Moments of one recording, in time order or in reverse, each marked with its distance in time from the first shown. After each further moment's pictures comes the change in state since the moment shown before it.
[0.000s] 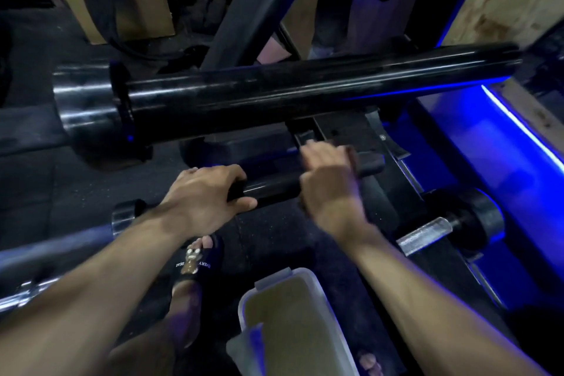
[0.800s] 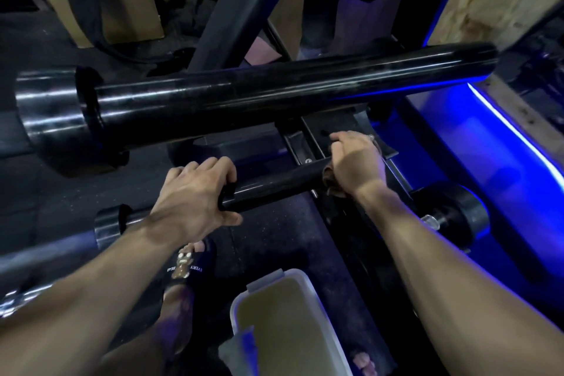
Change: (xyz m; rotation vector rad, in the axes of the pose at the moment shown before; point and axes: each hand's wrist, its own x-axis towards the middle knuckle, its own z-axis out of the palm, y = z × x) left_hand 0.003 0.000 0.009 0.044 0.110 0.054; right_hand 0.032 0.078 -0.002 0.191 0.022 0.371
